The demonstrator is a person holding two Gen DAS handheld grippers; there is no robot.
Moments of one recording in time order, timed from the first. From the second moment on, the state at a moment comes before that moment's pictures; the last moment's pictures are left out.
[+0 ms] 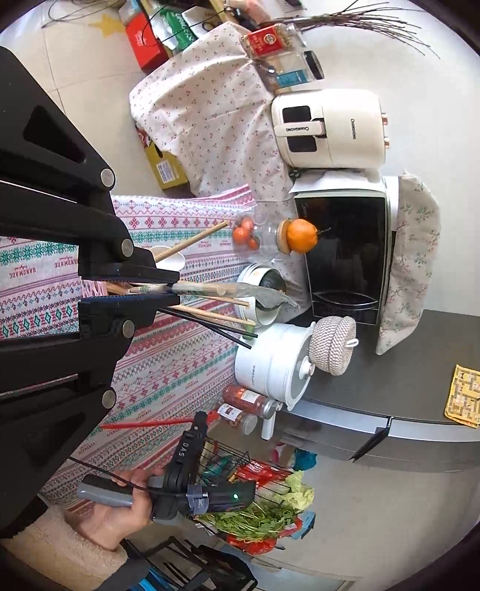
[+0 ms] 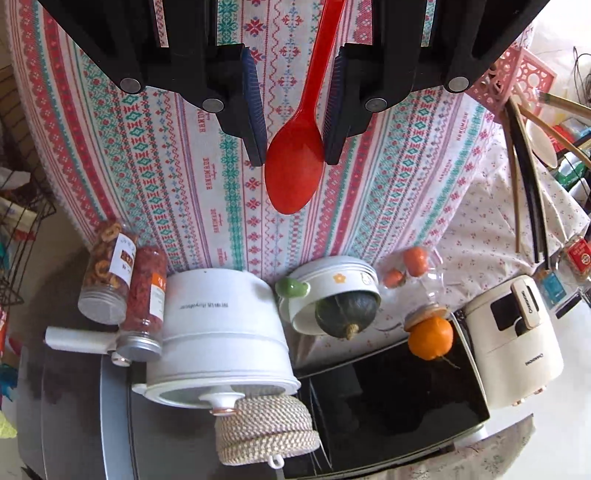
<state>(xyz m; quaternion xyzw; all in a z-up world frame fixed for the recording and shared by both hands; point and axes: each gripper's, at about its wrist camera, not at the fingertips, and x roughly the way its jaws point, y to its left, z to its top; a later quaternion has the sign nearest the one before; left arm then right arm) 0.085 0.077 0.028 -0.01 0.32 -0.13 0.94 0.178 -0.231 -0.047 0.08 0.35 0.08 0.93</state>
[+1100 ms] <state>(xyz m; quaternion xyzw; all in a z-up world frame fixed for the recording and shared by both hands) 0.145 0.071 -0.018 -0.03 0.36 -0.12 0.93 0.144 -0.157 0.006 0.12 0.20 0.12 0.96</state>
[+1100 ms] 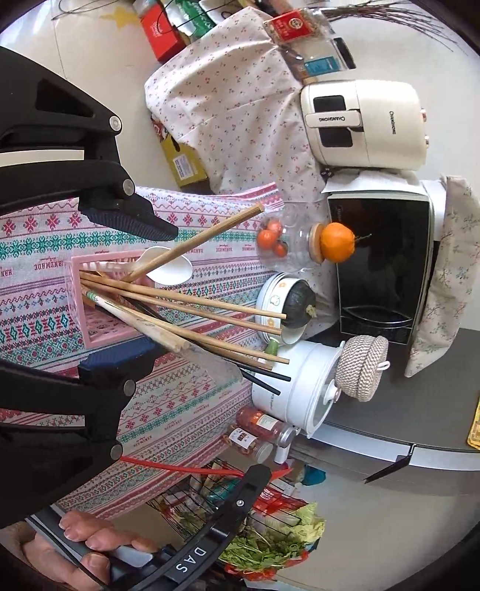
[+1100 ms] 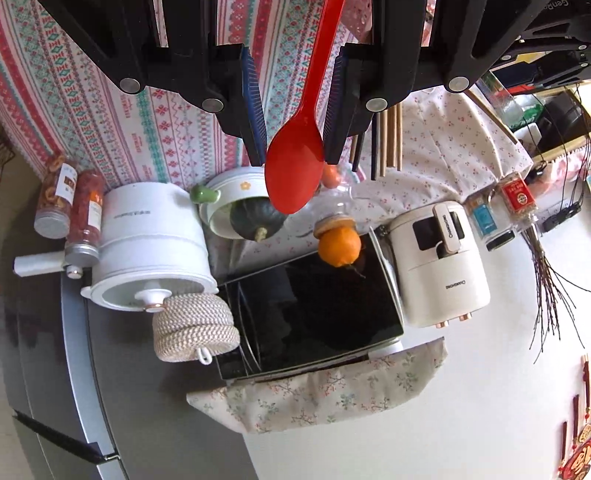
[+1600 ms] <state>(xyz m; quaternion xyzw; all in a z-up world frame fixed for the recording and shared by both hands) 0.109 0.106 0.020 -0.12 0.31 -0.18 0.93 0.154 -0.110 0.003 0.11 0.15 0.06 0.98</state>
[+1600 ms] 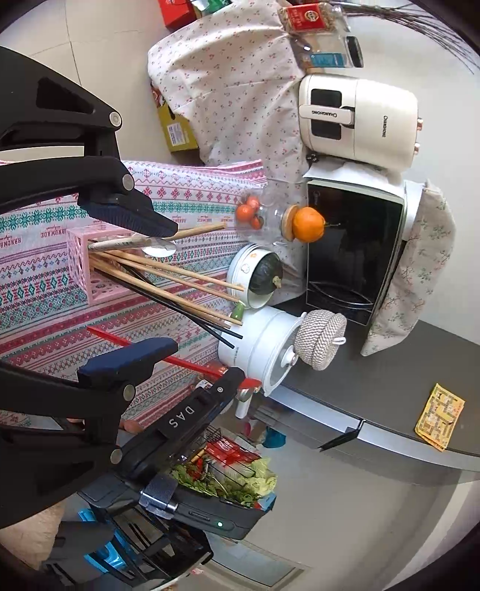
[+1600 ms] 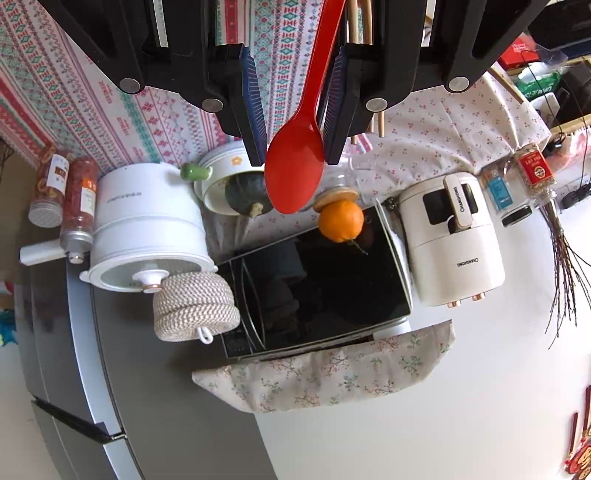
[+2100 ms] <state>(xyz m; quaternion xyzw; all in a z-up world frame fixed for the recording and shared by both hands) 0.103 0.151 0.032 -0.14 0.27 -0.10 0.95 0.152 -0.056 -0.036 0.08 0.11 -0.01 0.99</state>
